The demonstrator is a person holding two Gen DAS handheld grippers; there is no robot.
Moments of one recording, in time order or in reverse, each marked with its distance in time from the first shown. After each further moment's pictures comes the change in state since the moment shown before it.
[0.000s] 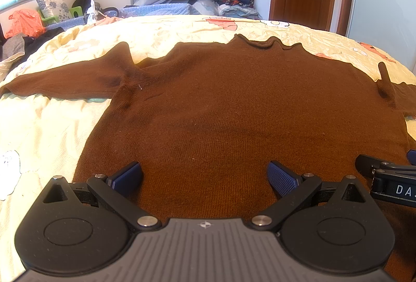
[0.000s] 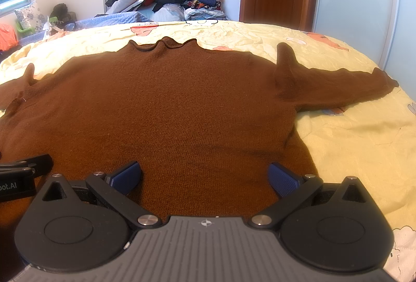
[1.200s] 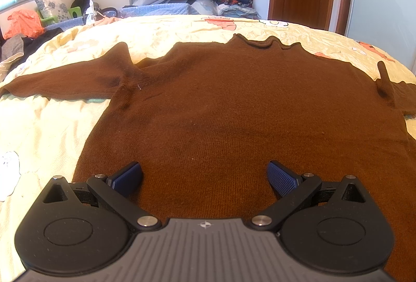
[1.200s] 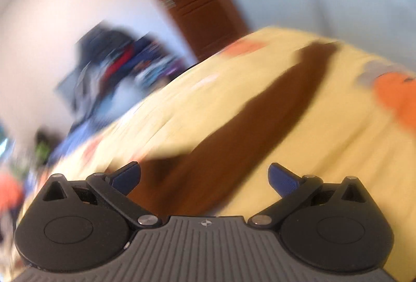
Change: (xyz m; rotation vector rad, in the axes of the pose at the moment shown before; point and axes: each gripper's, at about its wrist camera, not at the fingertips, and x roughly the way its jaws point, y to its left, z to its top) left arm 0.001 0.000 0.000 0.005 0.002 -0.002; right arm 0.015 -0.298 0.074 0.715 -0.165 0.039
